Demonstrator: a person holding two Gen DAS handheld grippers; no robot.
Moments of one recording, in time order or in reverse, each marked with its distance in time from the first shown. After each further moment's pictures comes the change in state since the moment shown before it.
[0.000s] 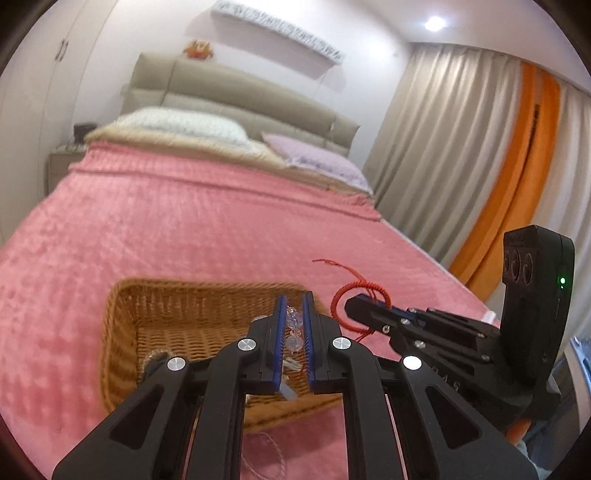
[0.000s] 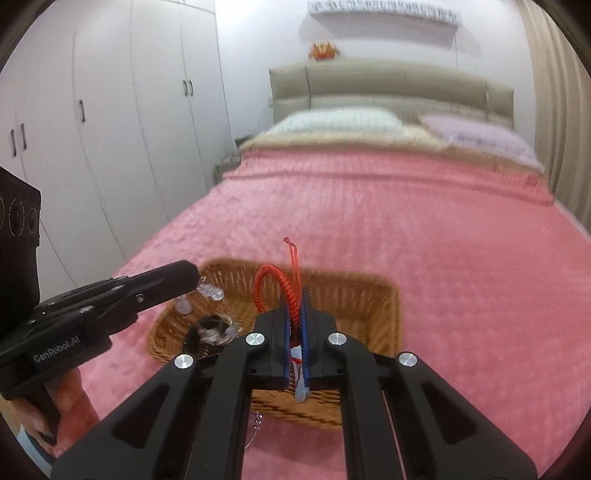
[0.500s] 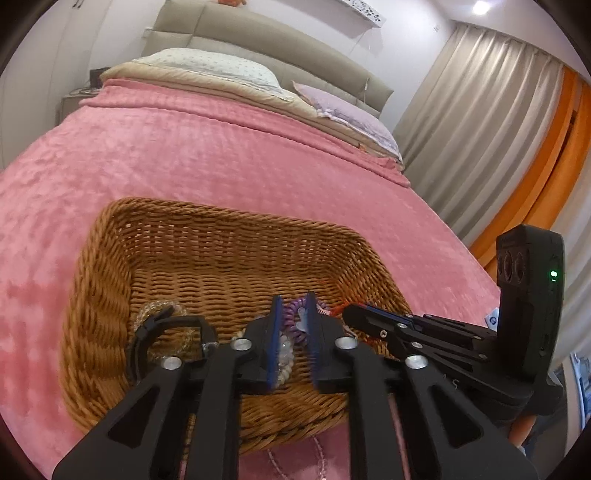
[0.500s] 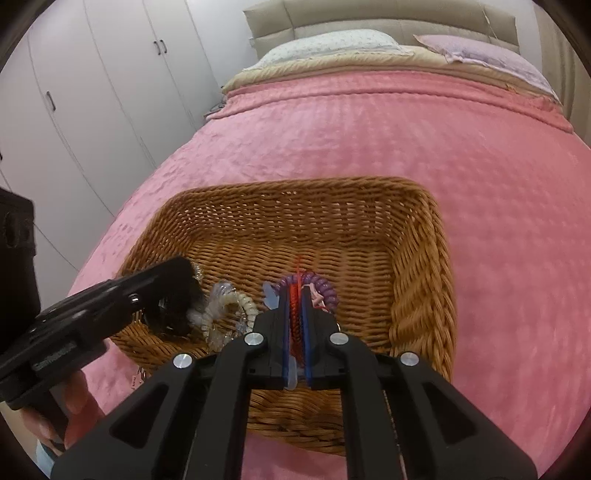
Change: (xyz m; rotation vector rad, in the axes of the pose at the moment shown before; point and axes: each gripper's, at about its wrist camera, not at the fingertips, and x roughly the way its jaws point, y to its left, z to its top) left arm 0.054 0.048 -0.035 -0.099 0.160 0.042; right arm 0.080 -0.026 -0.040 0.121 0.232 0.042
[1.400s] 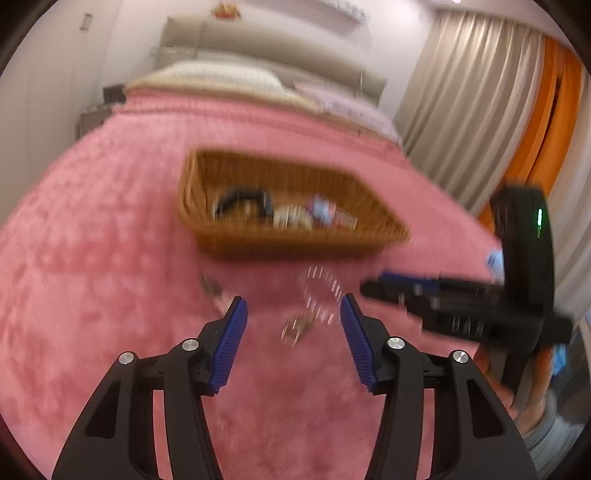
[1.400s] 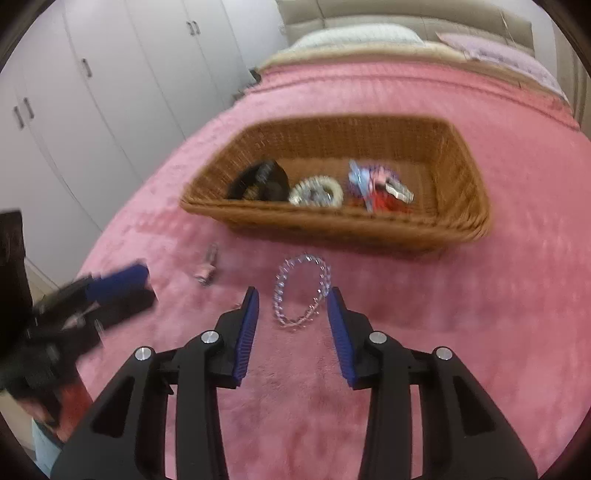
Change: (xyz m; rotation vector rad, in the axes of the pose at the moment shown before) left arm -0.106 0.009 -0.115 0.098 0.024 0.089; right arm -0.044 0.059 -0.100 -0.058 0.047 0.042
